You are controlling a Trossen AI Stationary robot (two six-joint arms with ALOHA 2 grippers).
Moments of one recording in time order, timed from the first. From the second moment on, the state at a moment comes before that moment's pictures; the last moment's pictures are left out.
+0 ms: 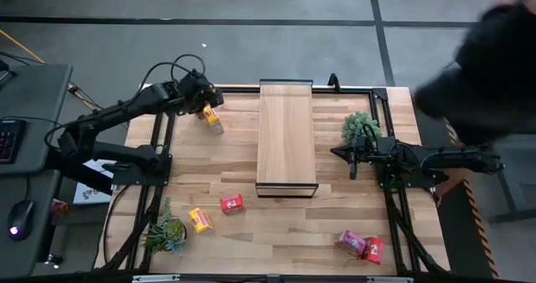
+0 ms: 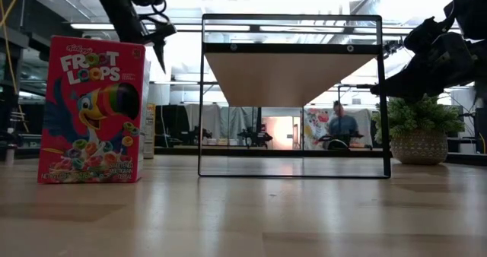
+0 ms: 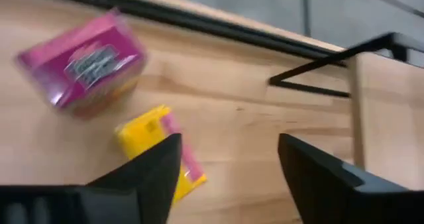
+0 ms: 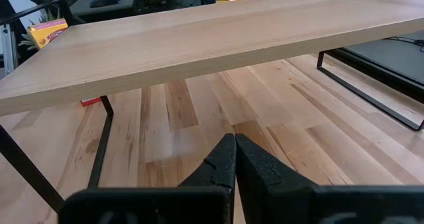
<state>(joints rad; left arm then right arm) 0.59 1.16 1.01 -0.81 -0.24 -1.08 -0.06 0.27 0.01 0.03 0.14 0.13</state>
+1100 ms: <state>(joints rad) 0.58 1.44 1.01 -0.89 -0.28 -1.31 -0.06 0.27 0.01 0.03 0.14 0.13</state>
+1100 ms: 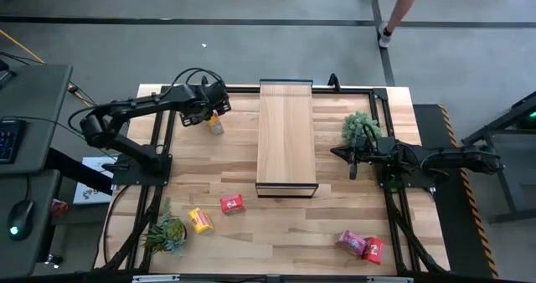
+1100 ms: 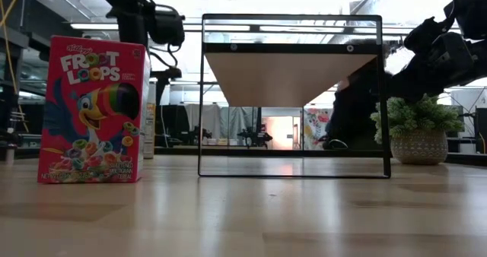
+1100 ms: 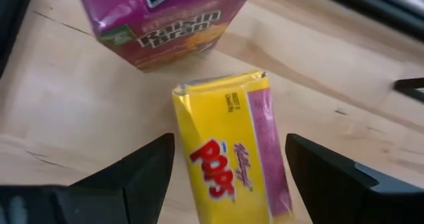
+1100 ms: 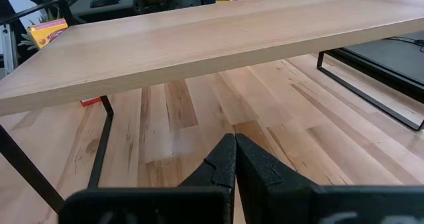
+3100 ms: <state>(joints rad) 0.46 2.03 2.29 -1.33 -0.15 -0.62 -0.06 0.27 0.01 0.03 0.14 0.13</state>
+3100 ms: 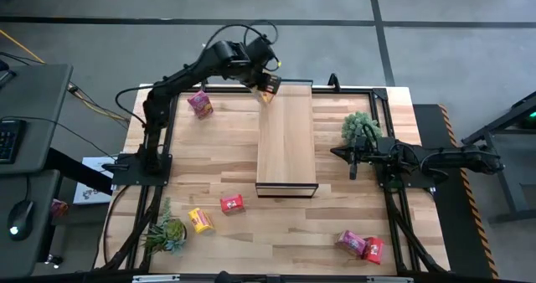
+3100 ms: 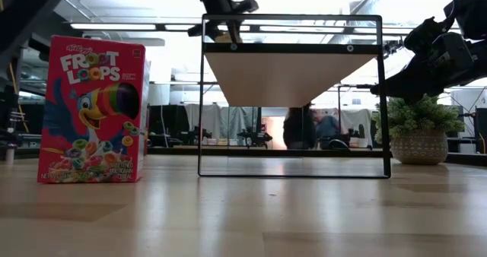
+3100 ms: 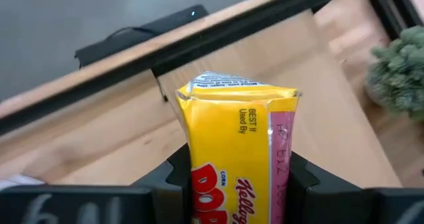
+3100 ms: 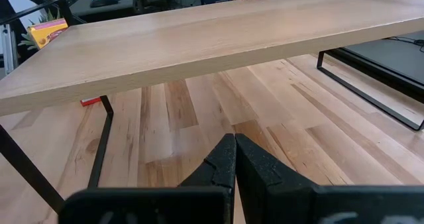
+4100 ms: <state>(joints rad) 0.45 2.05 2.29 -1.31 -0.22 -0.64 -0.06 0.27 0.01 0.03 0.14 0.13</state>
